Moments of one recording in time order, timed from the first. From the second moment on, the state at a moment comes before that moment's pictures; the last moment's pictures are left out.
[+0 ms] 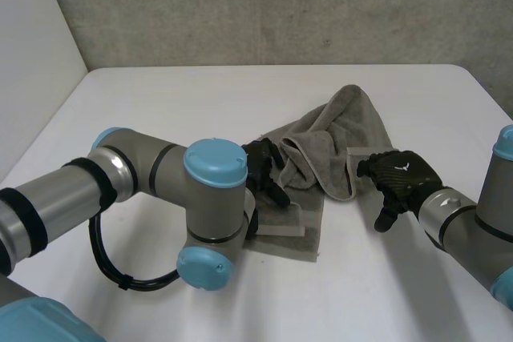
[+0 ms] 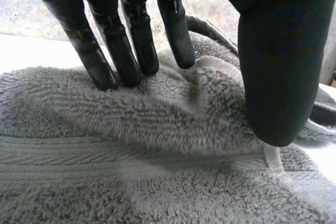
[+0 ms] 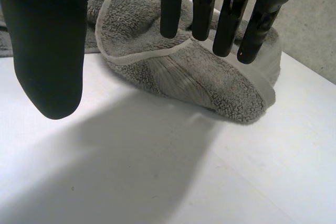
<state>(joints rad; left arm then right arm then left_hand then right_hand) 3.94 -2.52 -0.98 3.21 -1.79 2.68 1.81 -1.19 1.74 -0.12 1.33 2.76 0.72 0.72 0.71 0.71 0.03 0.33 0.39 0.37 0.36 0.18</state>
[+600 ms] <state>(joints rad) 4.03 -2.03 -1.22 3.25 -1.83 3.17 1.77 -1.22 1.59 -0.10 1.31 2.78 1.21 1.22 1.22 1.21 0.03 0.33 0.39 0.37 0.36 0.18</state>
